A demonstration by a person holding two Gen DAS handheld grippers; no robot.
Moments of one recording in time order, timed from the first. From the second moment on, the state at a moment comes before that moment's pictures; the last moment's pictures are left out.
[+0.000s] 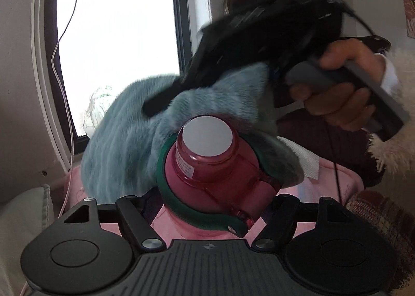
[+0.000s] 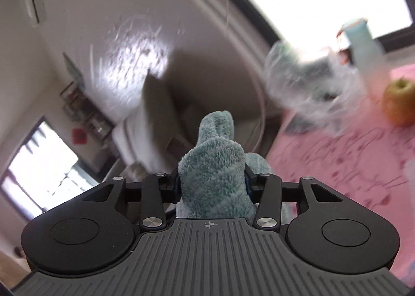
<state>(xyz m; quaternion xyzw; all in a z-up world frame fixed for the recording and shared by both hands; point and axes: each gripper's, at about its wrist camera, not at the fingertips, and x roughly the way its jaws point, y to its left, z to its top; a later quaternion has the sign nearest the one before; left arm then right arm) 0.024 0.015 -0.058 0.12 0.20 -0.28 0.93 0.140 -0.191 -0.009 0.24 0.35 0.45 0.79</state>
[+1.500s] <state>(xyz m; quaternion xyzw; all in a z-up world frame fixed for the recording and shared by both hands) 0.087 -0.047 -0.037 0.10 0.28 -0.17 0.94 0.094 -0.283 -0.073 0.25 0.36 0.11 0.89</state>
